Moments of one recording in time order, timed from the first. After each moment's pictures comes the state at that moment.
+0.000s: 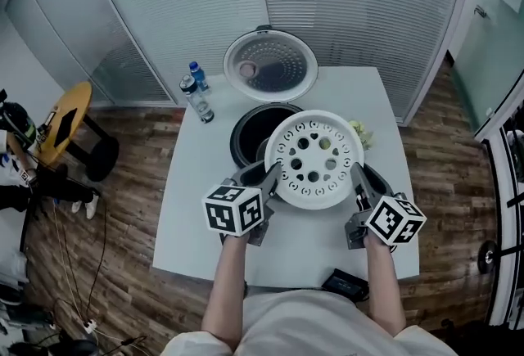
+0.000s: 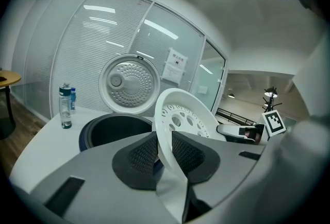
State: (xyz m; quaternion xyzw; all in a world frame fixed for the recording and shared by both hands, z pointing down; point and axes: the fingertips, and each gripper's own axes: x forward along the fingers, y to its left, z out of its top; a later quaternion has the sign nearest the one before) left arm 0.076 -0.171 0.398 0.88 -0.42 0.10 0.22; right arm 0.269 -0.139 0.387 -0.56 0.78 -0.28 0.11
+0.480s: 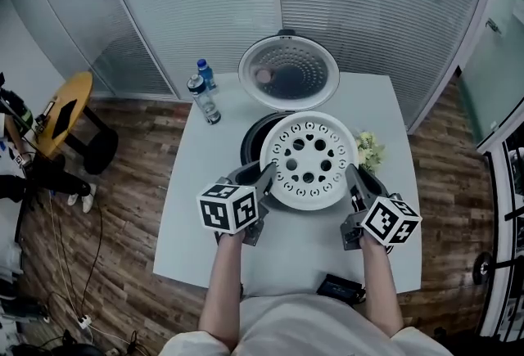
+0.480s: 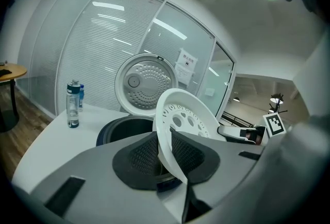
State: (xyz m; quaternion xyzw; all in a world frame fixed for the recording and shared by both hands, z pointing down) left arm 0.018 -0.220 0.405 0.86 -0.43 0.09 0.25; right arm 0.211 -0.195 0.389 -0.54 0.79 -0.29 0.09
